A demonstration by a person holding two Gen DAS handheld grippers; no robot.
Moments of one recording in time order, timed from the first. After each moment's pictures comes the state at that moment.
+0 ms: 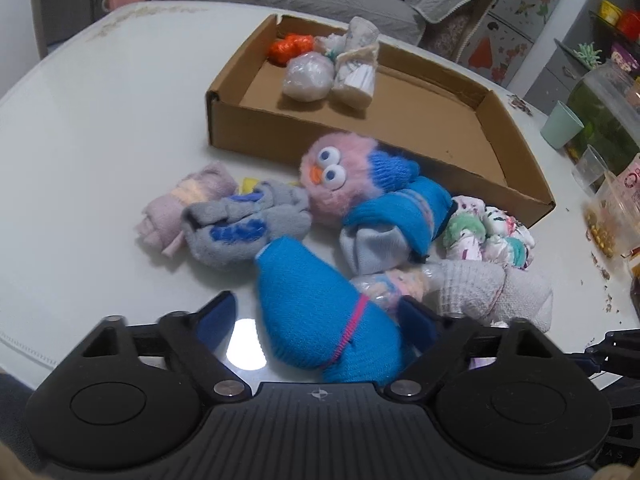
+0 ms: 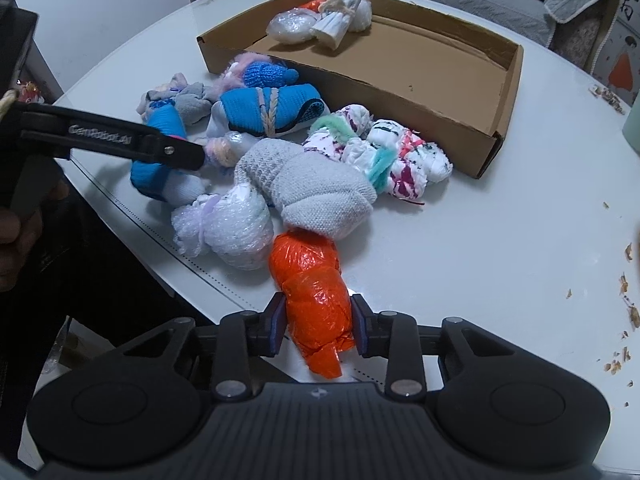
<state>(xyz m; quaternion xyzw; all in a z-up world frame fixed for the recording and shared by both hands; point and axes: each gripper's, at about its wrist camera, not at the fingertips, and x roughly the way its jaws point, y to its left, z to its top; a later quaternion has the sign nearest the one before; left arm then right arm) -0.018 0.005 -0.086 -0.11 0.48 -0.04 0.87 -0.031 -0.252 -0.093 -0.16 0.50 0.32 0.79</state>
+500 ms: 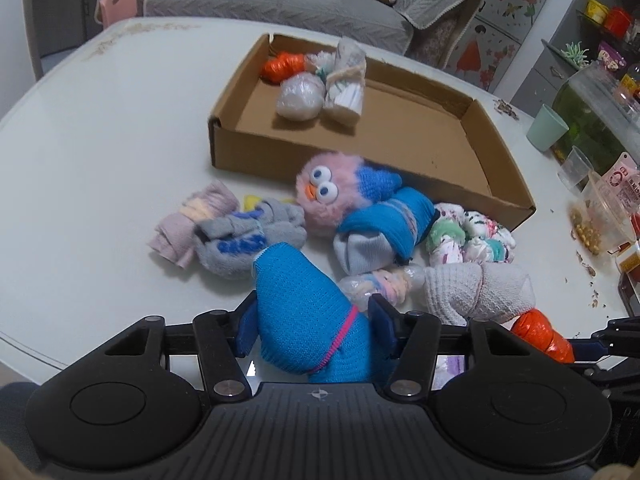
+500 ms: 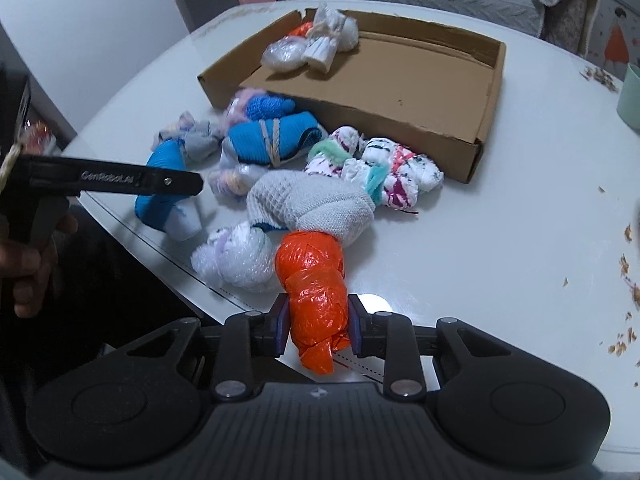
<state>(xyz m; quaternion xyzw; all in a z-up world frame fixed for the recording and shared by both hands) -0.030 0.011 -0.061 -0.09 0.47 -0.05 0.88 -0.028 -0.271 -0.066 -0.09 0.50 0.33 0.80</state>
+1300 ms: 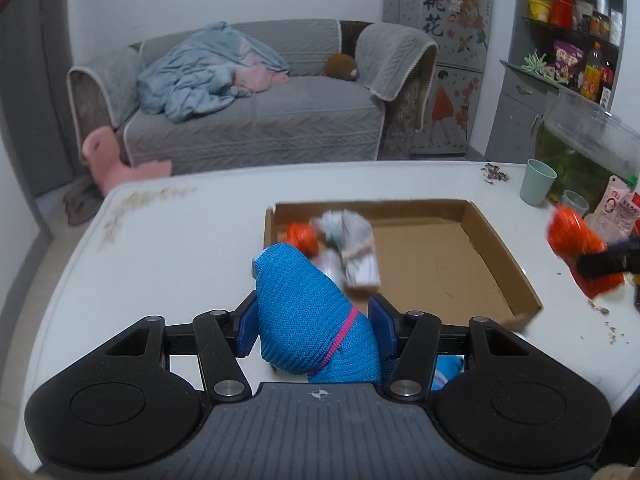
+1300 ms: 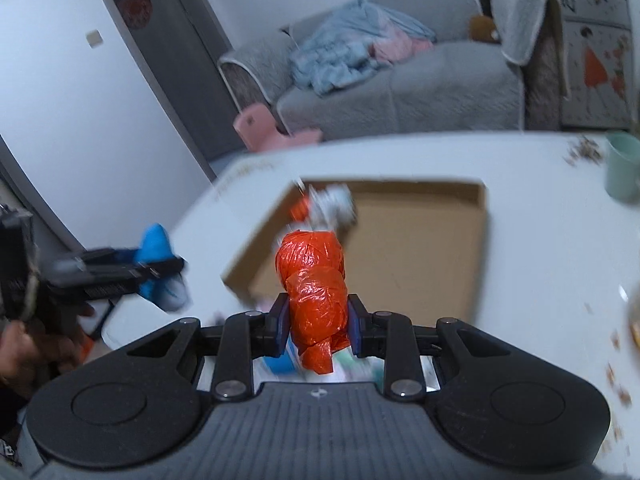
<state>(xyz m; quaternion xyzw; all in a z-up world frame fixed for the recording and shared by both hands) 0.045 0.032 0.041 0.04 0.35 -0.08 0.93 0.058 -0.258 0.035 0.06 0.38 0.36 0.85</state>
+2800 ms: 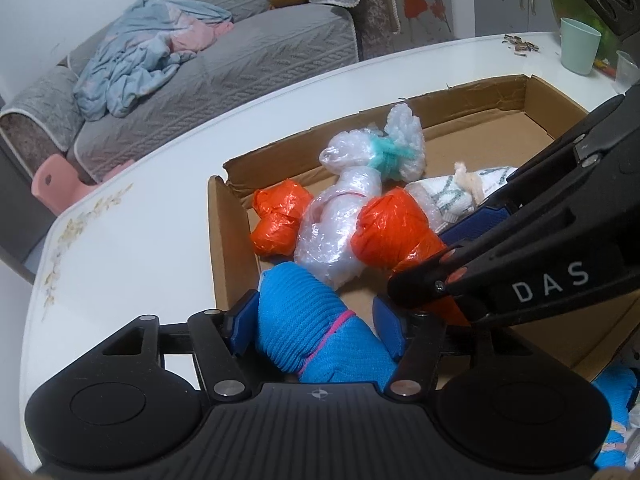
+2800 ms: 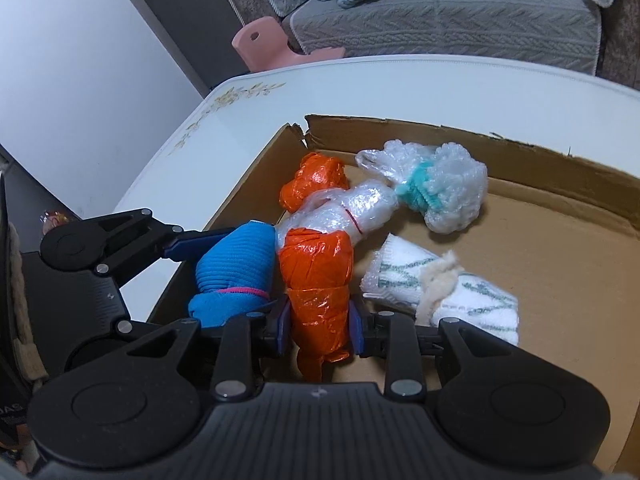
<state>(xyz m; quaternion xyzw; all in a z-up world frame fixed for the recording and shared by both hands) 0.174 -0.002 -0.085 0.19 0.42 -0.10 0.88 0.195 -0.103 -0.091 0.00 0.49 0.38 0.78</state>
